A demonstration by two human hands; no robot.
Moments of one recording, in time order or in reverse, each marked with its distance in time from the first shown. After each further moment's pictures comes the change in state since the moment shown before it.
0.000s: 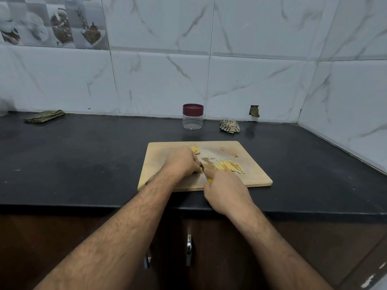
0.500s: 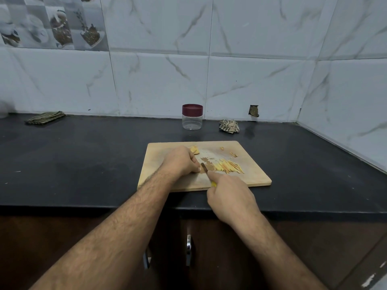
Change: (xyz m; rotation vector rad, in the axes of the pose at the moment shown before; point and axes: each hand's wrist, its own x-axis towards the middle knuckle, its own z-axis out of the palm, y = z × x) left_hand 0.000 -0.003 -0.002 -0.113 -0.038 -0.027; right_hand -0.017 0.007 -0.001 -0.008 0.045 0.005
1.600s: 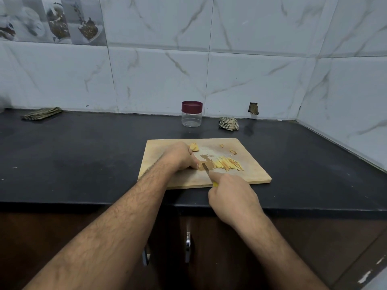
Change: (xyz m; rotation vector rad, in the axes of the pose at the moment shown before) left_hand 0.009 0.001 -0.005 0.027 -0.070 -0.083; right_hand -0.005 -0.001 -0.001 -0.031 -0.028 0.024
